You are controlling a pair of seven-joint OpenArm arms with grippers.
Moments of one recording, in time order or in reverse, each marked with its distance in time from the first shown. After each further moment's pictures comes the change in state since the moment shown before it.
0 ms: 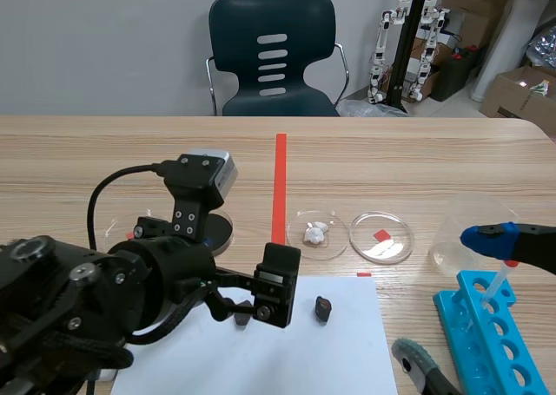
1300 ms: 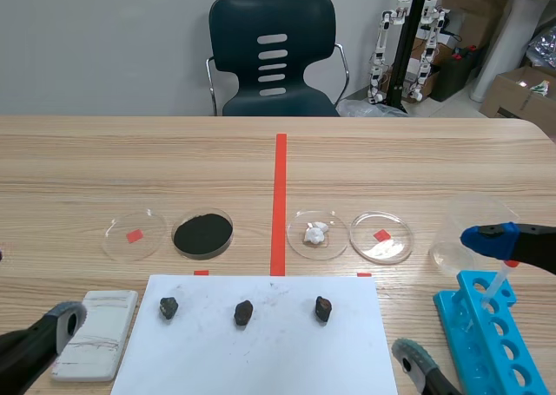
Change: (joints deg) left arm 52.0 -14.9 -47.3 16.2 -4.1 -30.6 -37.2; right arm 0.0 0.0 0.0 0.0 0.0 0.0 0.0
